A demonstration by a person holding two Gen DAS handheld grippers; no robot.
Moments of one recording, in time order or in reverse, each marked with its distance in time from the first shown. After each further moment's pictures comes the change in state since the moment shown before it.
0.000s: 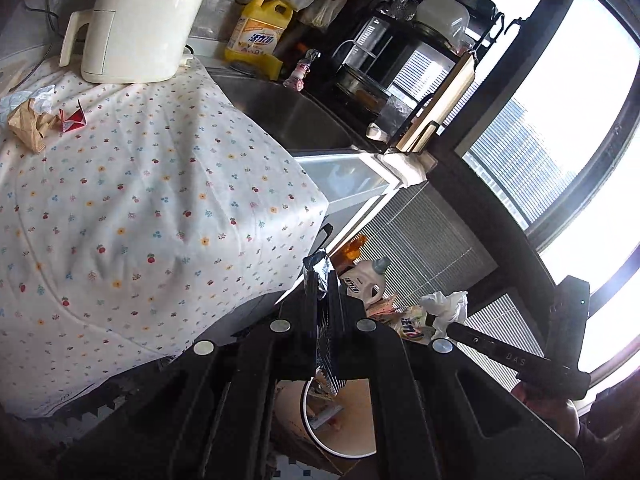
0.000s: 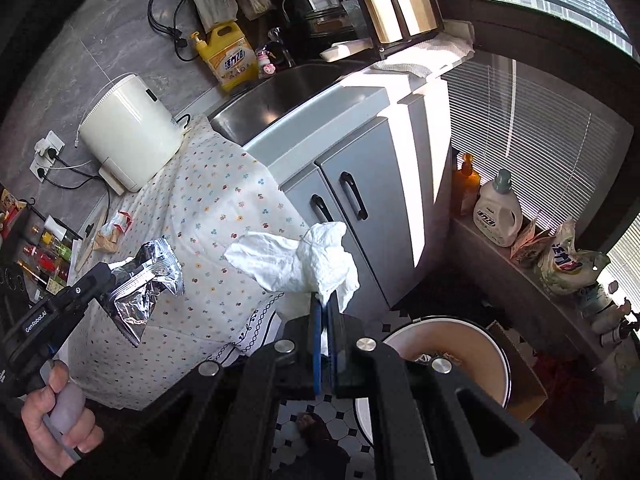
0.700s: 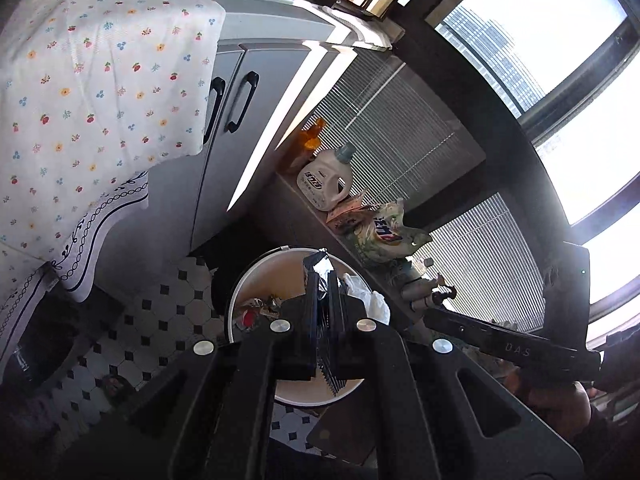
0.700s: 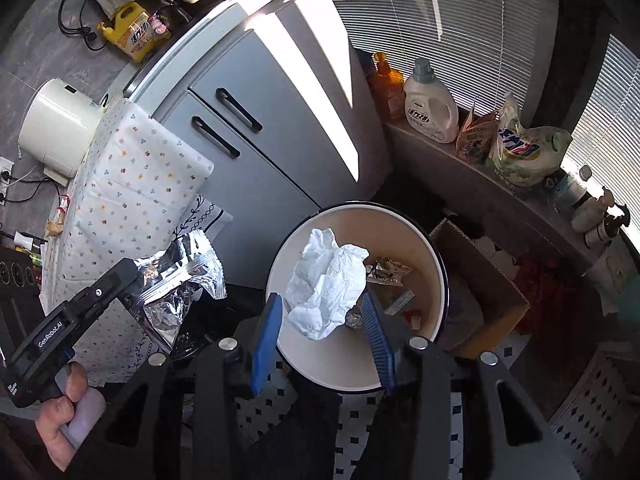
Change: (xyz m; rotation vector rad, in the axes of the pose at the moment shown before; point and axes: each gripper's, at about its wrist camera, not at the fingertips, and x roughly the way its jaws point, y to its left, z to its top) left arm 0.115 -0.069 -0.115 0.062 0.317 -0.087; right arm 0.015 -0.131 -0.089 0.188 0.206 -0.076
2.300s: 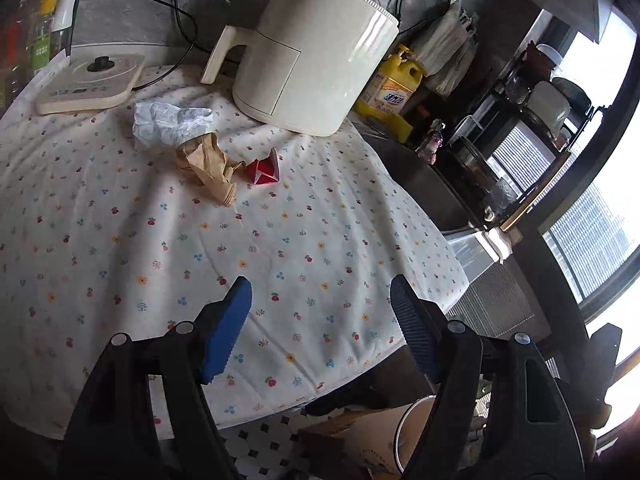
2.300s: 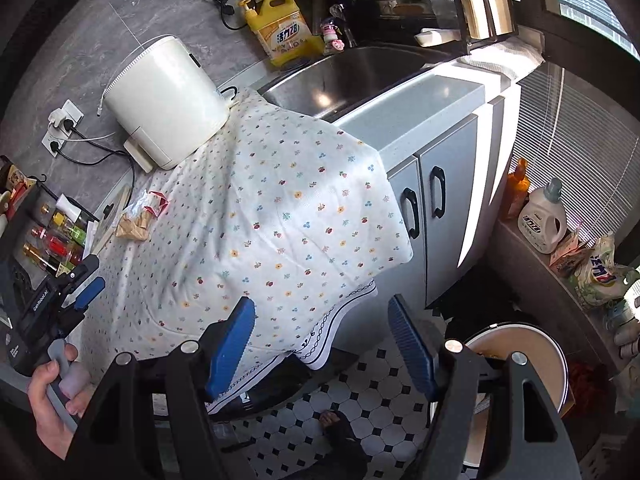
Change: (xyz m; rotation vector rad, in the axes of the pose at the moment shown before) left arm -0.267 0.244 0.084 -0.269 -0.455 0.293; right arm 0.000 0.281 0.047 -0.271 -0.162 0.118
